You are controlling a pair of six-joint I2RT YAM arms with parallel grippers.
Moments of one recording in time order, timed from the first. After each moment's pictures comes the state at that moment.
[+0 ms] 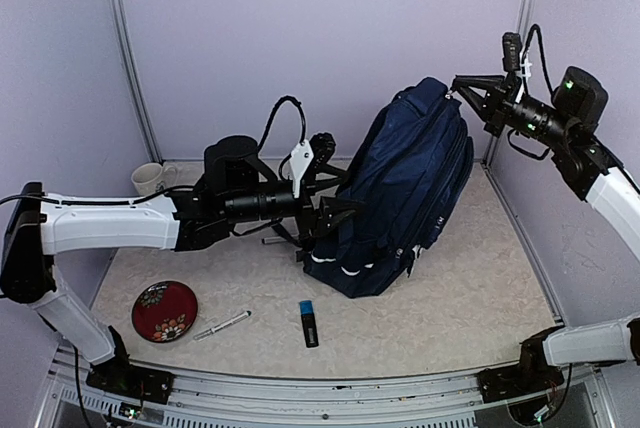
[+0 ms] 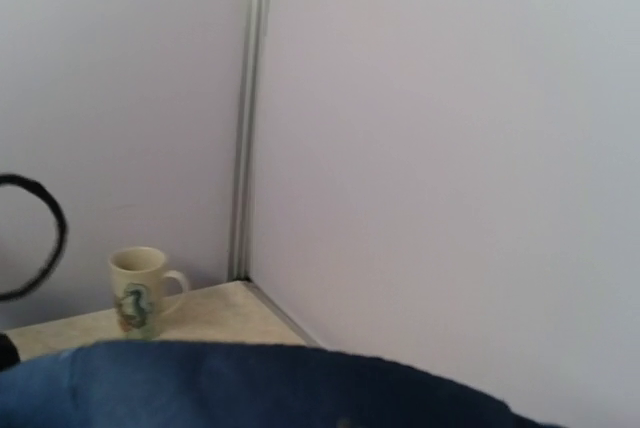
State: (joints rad) left arm -0.95 1.56 1.09 0.42 0.36 0.15; right arm 0.24 1.12 1.20 0.11 -0.71 -0.02
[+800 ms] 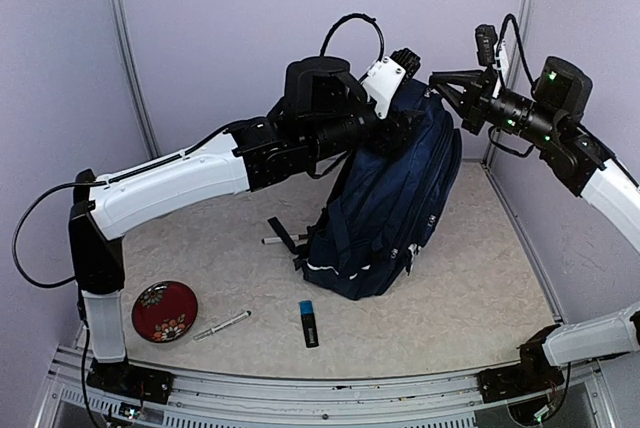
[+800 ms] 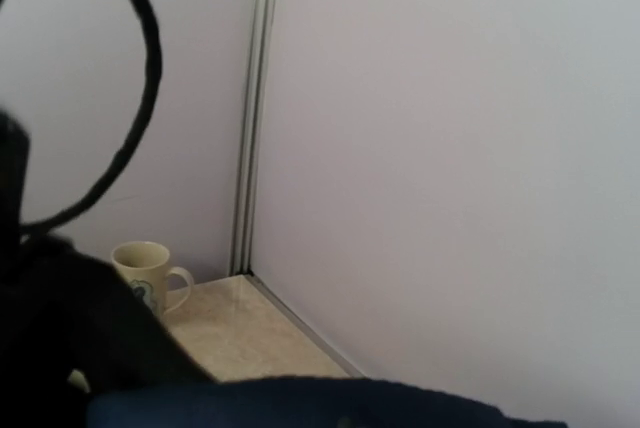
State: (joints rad) left arm -1.09 1.99 2.05 -0.08 -0.16 0.26; right arm 0.44 1.15 1.28 0.01 -0.50 -0.11
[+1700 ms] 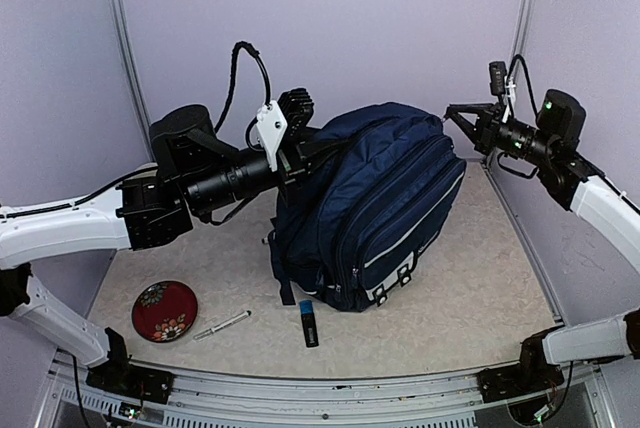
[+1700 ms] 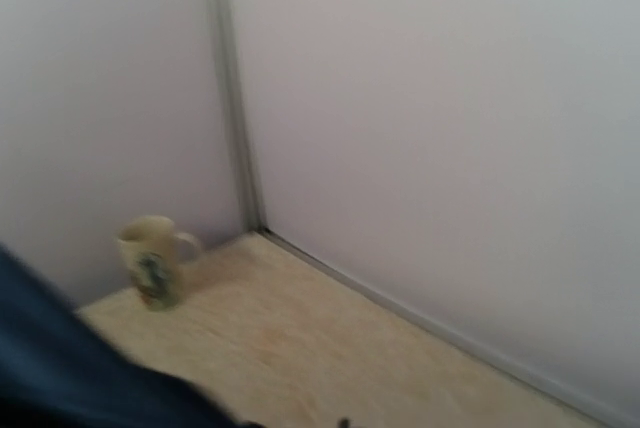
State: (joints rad) left arm -1.09 1.37 1.20 0.32 0.05 0.43; right arm 0.20 1.16 1.10 0.14 -0.68 0.11
